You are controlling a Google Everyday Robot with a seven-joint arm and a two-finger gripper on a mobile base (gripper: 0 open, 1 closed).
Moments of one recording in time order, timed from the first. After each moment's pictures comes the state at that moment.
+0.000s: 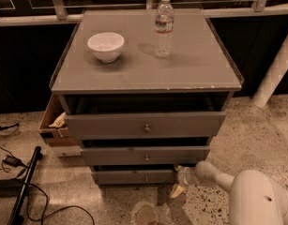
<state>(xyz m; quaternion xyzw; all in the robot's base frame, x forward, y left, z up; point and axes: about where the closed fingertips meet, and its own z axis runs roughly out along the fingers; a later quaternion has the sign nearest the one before) 0.613 -0.181 0.166 -0.64 0.70 0.09 0.31</state>
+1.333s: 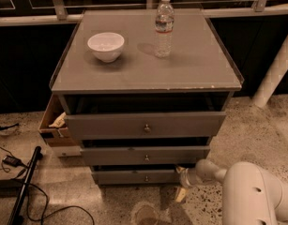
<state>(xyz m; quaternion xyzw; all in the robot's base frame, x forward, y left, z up) 0.589 -0.197 0.158 -0.65 0.71 0.11 0.25</state>
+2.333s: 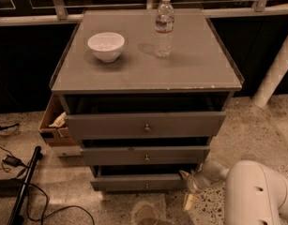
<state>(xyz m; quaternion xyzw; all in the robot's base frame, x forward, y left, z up) 0.543 -0.225 0.164 -0.66 0.72 0.15 0.19</state>
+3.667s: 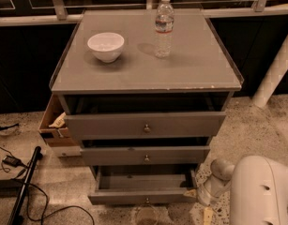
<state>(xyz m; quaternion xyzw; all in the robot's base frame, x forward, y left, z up) 0.420 -0.245 0.224 -0.69 0.65 0.32 0.06</state>
